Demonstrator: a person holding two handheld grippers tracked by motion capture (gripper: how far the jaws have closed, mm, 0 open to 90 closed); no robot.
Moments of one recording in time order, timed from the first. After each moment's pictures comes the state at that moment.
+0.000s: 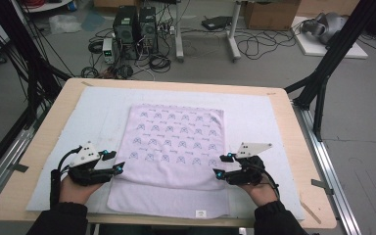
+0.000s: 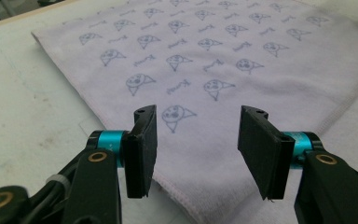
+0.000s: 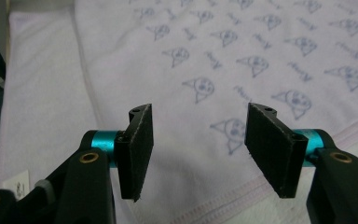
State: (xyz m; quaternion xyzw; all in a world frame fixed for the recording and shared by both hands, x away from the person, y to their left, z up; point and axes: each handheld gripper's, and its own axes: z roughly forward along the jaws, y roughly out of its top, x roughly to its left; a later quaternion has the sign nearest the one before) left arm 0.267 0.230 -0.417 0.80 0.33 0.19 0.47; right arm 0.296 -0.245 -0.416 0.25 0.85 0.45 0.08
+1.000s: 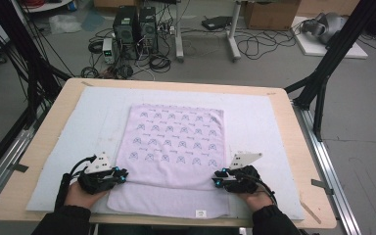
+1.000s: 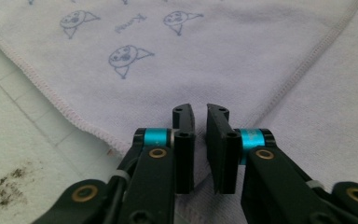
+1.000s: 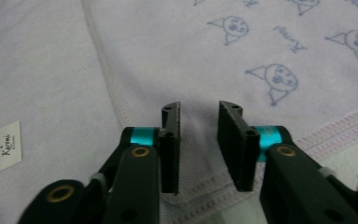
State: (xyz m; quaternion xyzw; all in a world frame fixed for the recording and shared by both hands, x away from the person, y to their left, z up) left arm 0.267 0.216 -0.445 0.86 0.29 0.14 0.41; right arm 0.286 -0.240 -0.447 0.24 0.88 0.41 0.06
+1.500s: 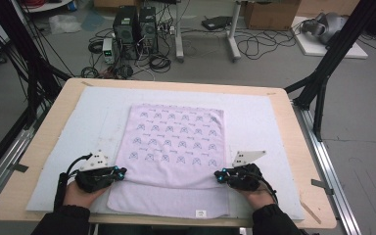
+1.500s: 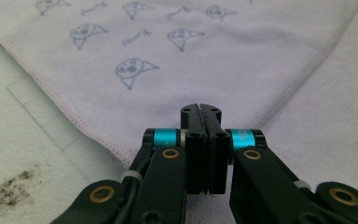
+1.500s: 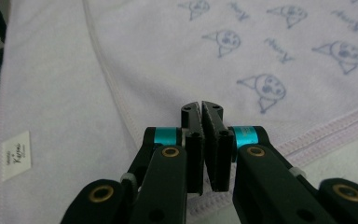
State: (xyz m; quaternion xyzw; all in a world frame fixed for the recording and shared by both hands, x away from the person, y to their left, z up) left arm 0.268 0.224 -0.437 0.83 0.30 0.13 0.44; right arm 0.288 -0.245 -0.439 0.24 0.87 0.43 0.05
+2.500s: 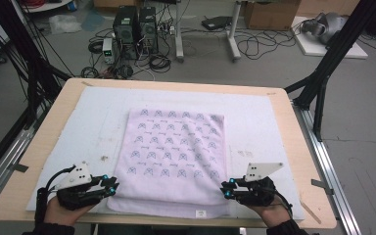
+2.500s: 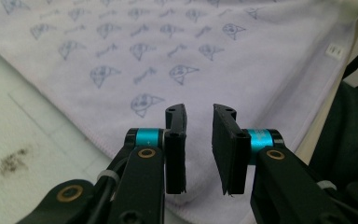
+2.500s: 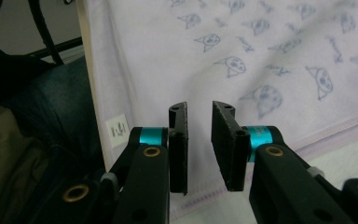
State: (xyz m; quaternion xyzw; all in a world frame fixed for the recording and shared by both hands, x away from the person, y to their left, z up) left arm 0.218 0.236 -0.413 0.83 0.29 0.12 0.46; right arm 0.241 -0.260 -0.414 0.22 0.87 0.45 0.03
